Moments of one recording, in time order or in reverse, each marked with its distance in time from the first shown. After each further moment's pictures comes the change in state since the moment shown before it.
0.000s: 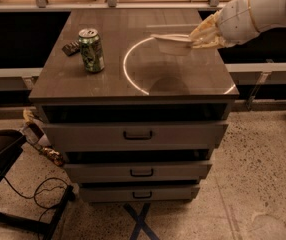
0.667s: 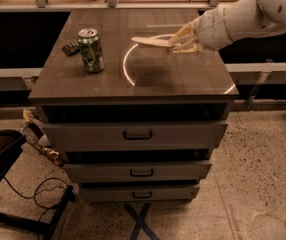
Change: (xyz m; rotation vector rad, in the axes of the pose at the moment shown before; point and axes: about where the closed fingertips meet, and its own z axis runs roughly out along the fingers) arm -0.018 -0.009 0.059 0.023 -0.113 -0.088
